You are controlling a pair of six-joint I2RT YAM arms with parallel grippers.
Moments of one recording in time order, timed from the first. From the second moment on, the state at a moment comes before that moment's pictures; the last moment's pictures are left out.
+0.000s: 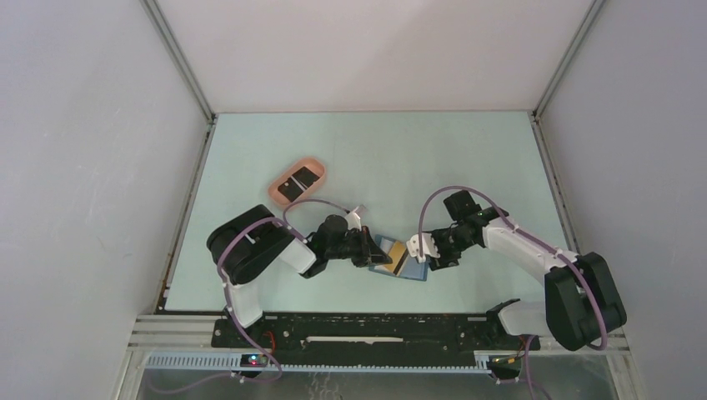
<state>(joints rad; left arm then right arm) -0.79 1.84 0.50 0.87 0.48 -1.05 0.40 1.29 0.71 -0.71 -0.60 -1.46</state>
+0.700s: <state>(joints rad) -0.84 1.89 0.44 1.06 0.39 -1.15 0.49 1.39 0.71 -0.67 -0.50 -1.46</state>
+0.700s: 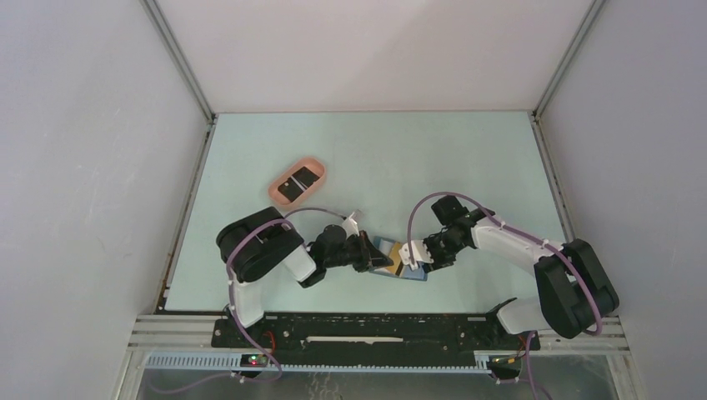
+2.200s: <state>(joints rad) -0.92 1.95 0.39 1.23 0.19 -1.27 0.55 1.40 0.71 -0.67 -0.49 -1.44</state>
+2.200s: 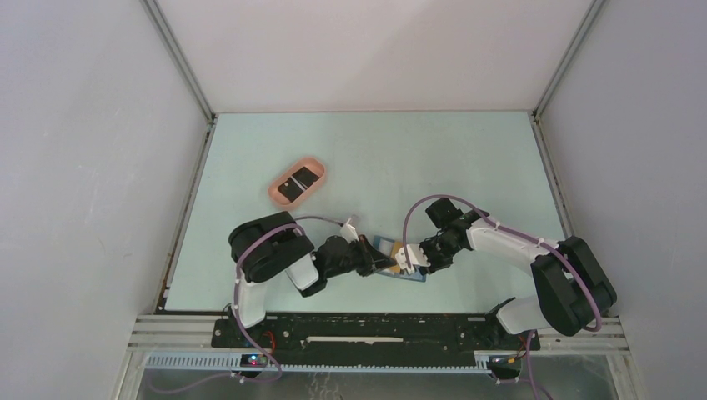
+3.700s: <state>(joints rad) -0.93 2.00 0.37 1.31 0.17 -1.29 0.58 1.78 1.10 -0.56 -0.62 -0.25</state>
